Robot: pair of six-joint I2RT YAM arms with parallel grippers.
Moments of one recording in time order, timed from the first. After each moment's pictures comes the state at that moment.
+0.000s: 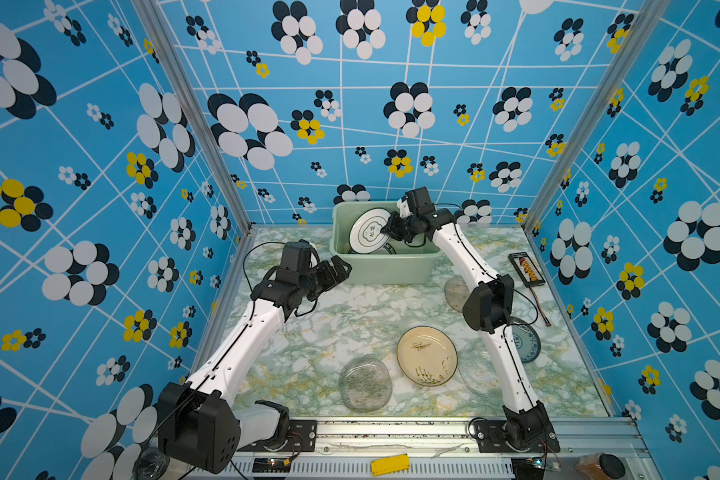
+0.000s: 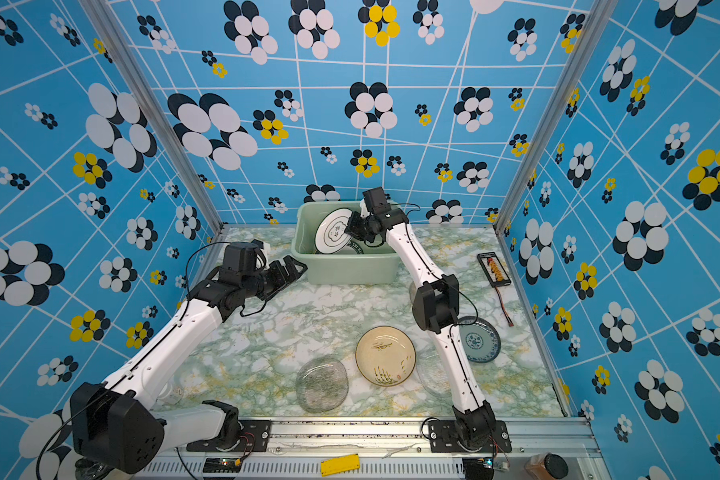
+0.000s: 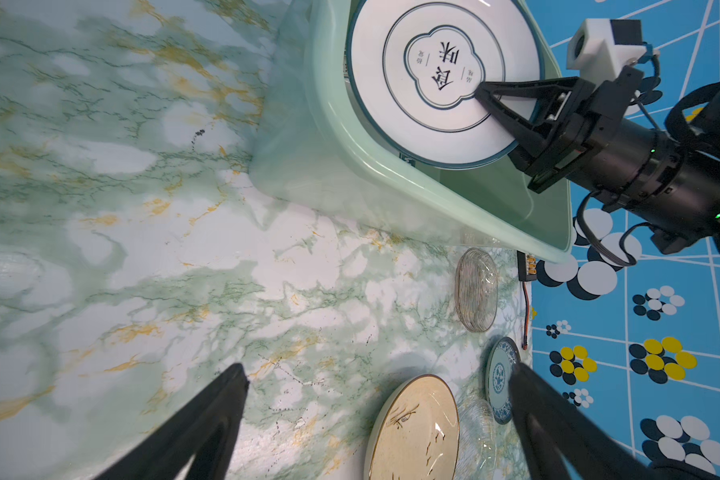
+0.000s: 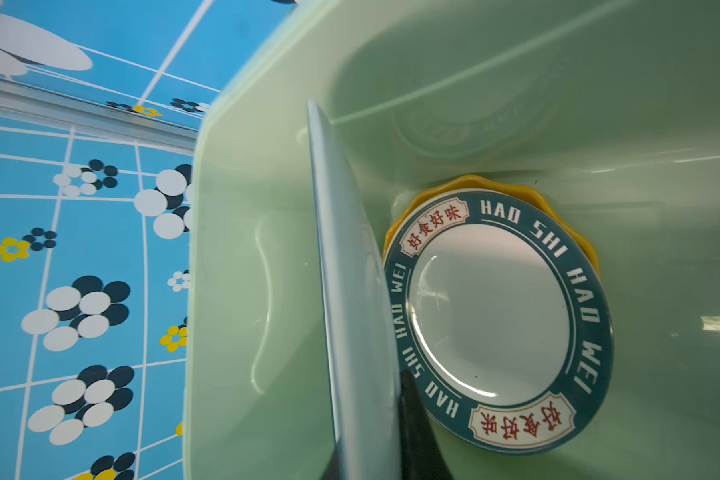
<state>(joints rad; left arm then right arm) -0.27 1.27 1.07 -0.48 0.29 -0.78 0.43 2.53 2.58 -0.81 -0.38 0.72</state>
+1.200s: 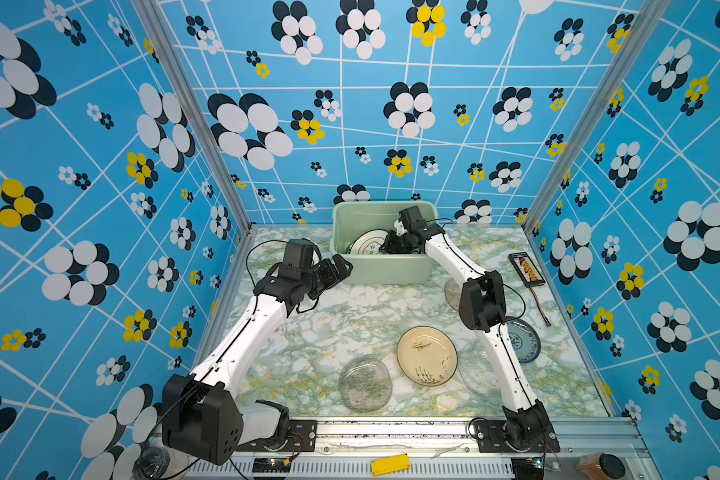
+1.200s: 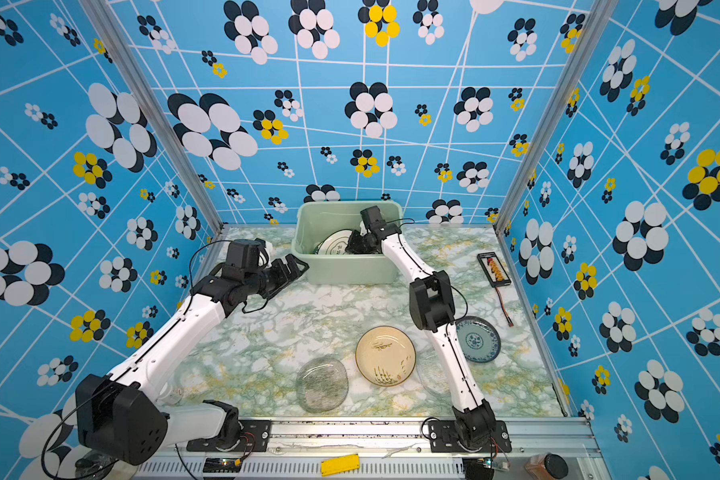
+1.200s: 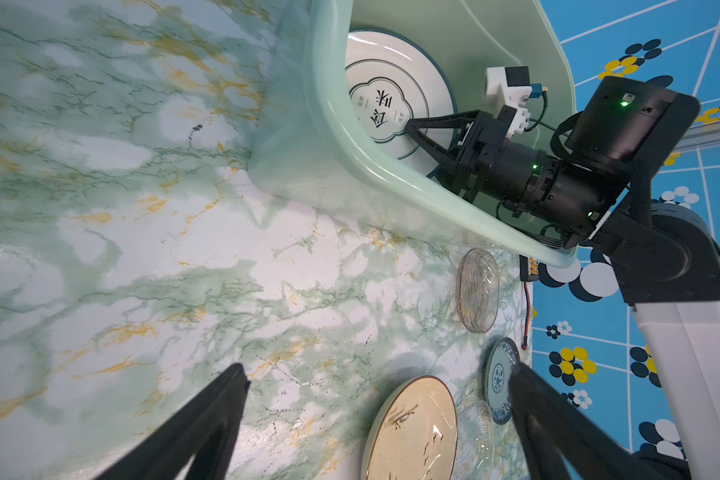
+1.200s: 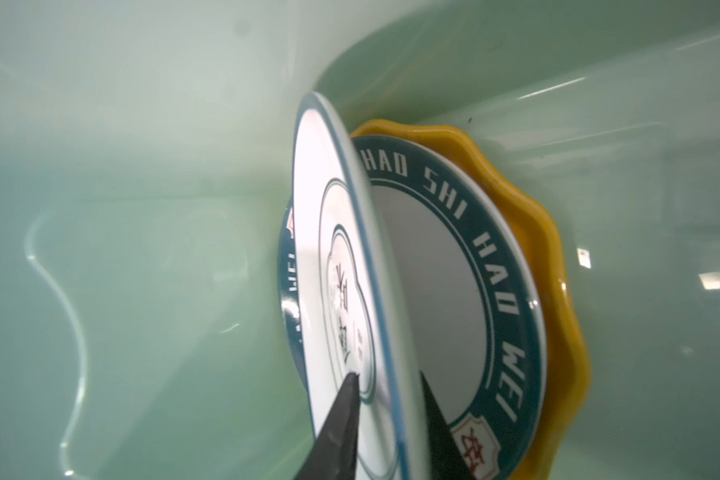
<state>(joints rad) -0.27 1.31 1.10 -0.49 0.30 -0.79 0.43 2.58 2.43 -0.72 -0.37 0.74</state>
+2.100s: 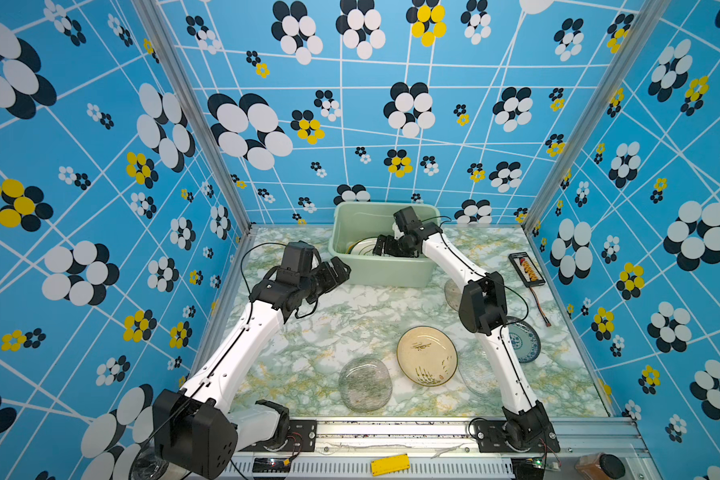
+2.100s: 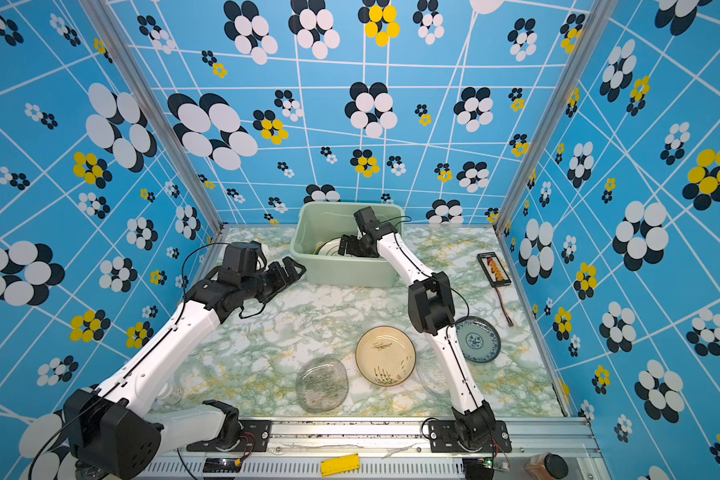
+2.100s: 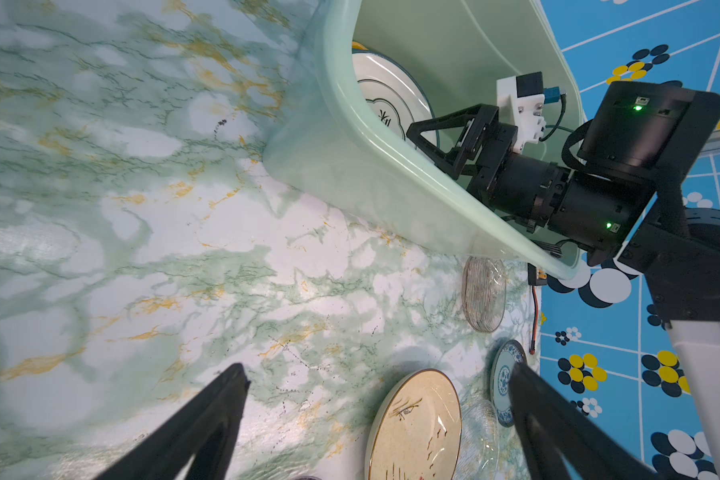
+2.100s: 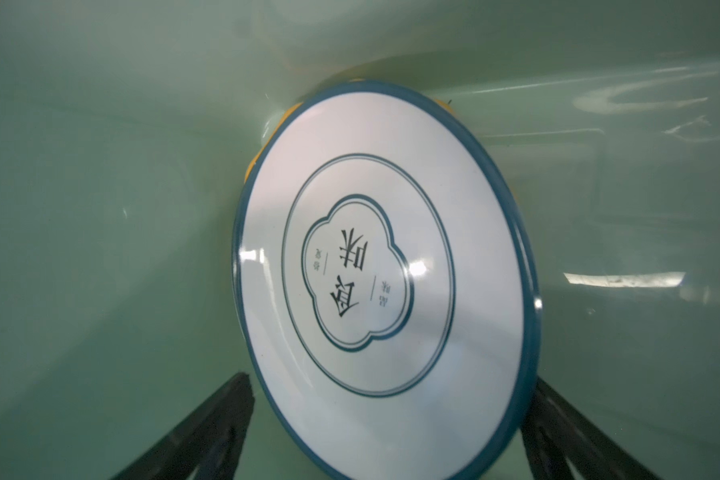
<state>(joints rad) -0.30 1.23 1.10 -0.57 0.21 -0.82 0.48 2.52 2.42 -0.88 -0.19 0.57</state>
